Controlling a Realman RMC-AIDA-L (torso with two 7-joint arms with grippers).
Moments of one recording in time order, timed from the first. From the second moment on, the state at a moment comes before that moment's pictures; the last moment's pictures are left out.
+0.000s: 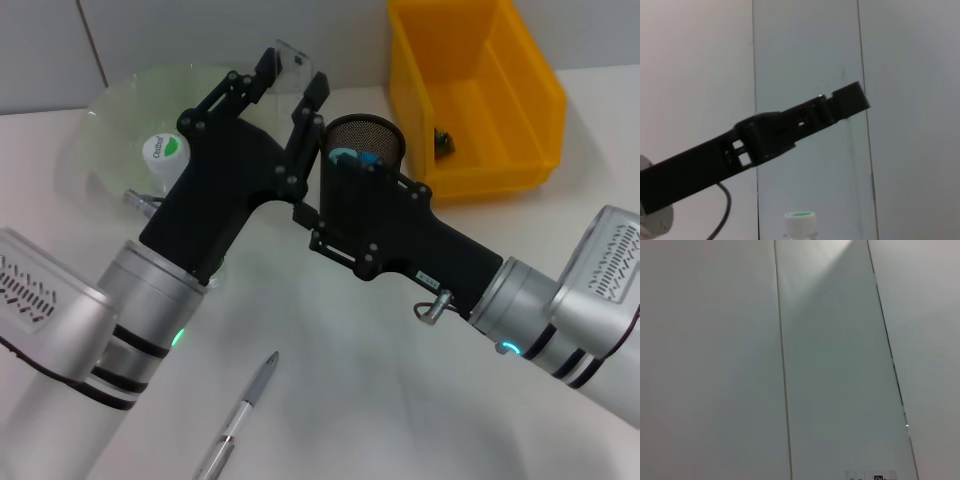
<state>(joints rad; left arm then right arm) -0.36 -2.08 2.47 0.72 -0.54 1.22 0.05 0.64 2.09 -0.46 0.24 -1.55 -1.45 0.29</state>
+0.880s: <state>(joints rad) -0.36 -2.08 2.48 0.71 -0.55 1.21 0.06 0.68 2.09 -0.38 0.33 -1.55 -1.40 0.19</state>
